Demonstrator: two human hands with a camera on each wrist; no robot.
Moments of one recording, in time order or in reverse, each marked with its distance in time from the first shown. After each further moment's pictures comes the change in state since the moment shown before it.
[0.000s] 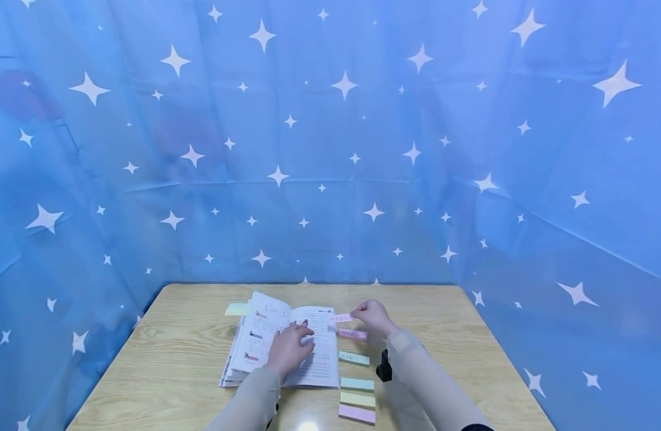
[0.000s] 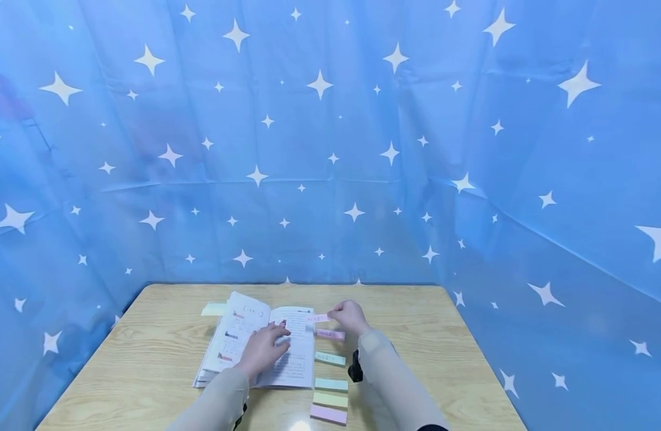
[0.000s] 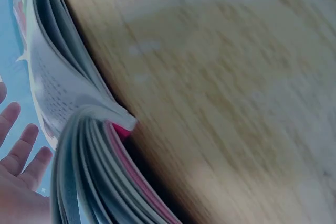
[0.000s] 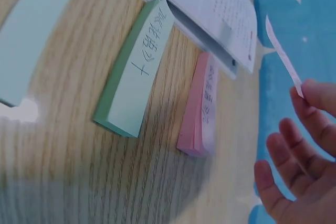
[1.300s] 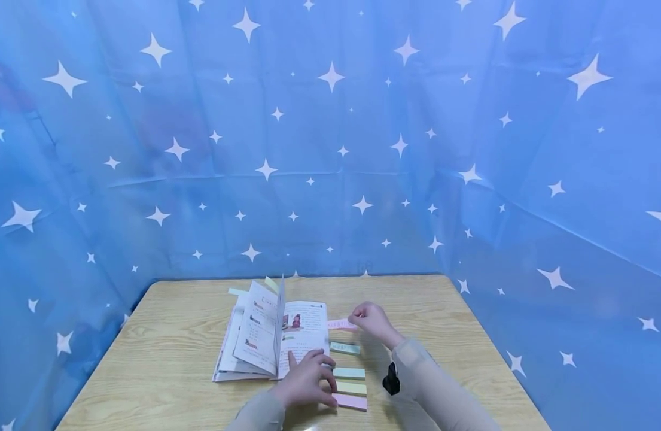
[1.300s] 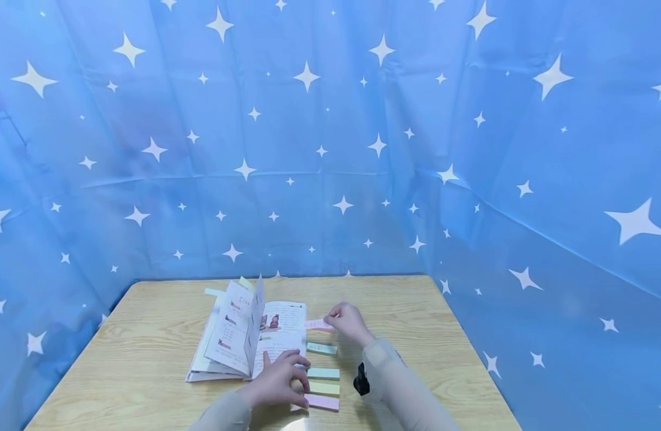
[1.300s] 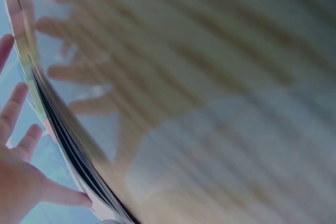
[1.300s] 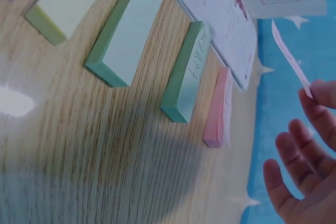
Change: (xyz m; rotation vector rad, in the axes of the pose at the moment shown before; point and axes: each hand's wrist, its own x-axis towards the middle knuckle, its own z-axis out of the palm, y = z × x) left_hand -0.053 0.038 0.026 0.011 -0.363 0.334; right_hand -0.048 0.006 -0.010 -0.062 0.050 -0.203
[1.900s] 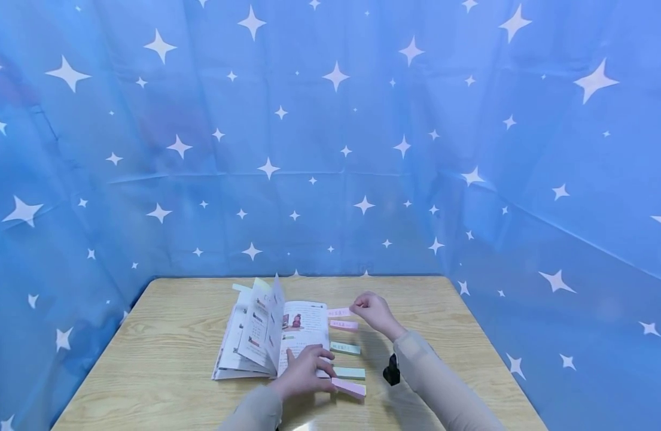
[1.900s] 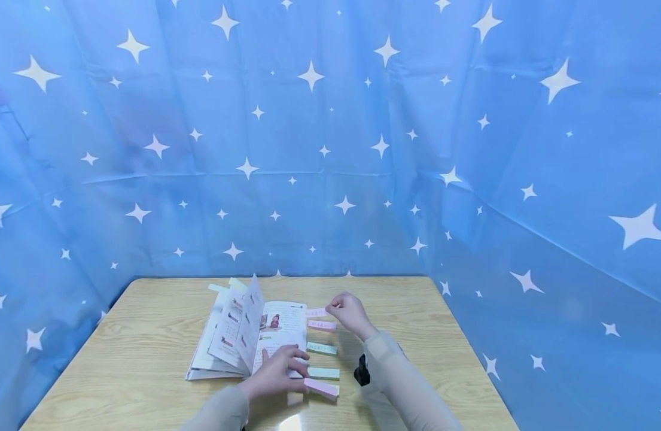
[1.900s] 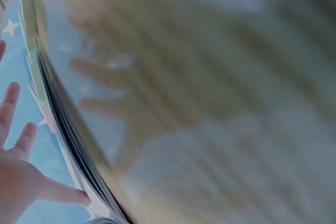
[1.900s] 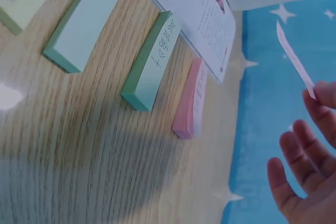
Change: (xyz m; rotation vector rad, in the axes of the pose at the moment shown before) left_hand 0.003 -0.008 -0.003 -0.158 0.113 -0.016; right_hand 0.010 -0.016 -0.015 -0.007 0.037 -0.012
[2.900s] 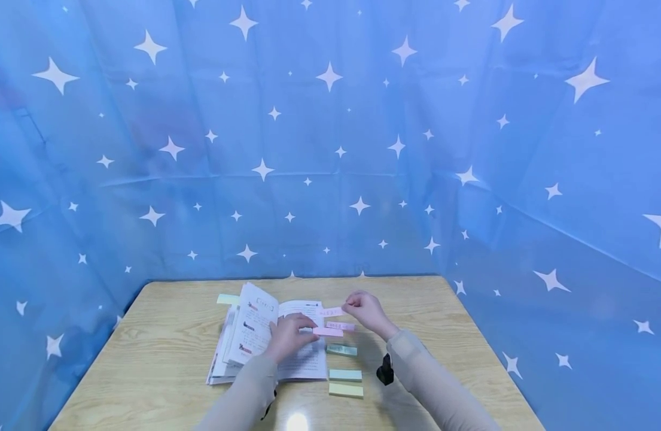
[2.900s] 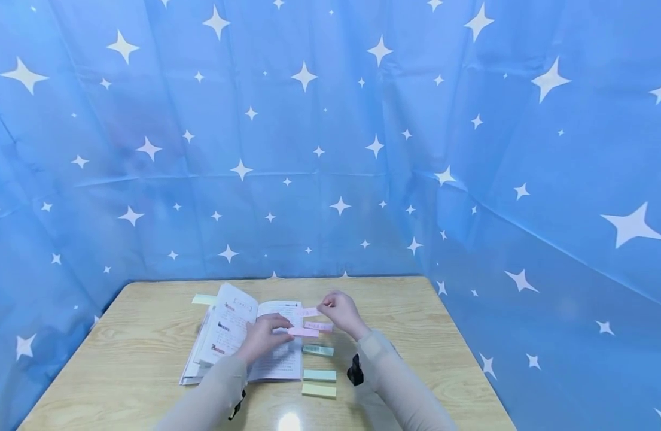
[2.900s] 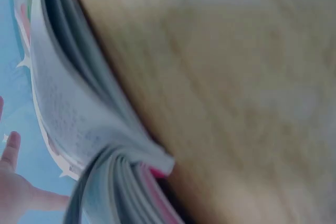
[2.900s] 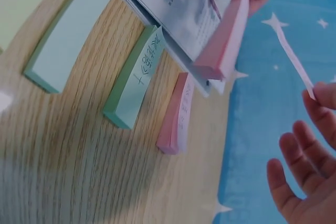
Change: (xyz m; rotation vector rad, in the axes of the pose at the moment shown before) left_hand 0.049 -0.034 -0.039 0.009 0.233 -0.155; right_hand 0.007 -0.010 0.004 0.013 0.004 -0.003
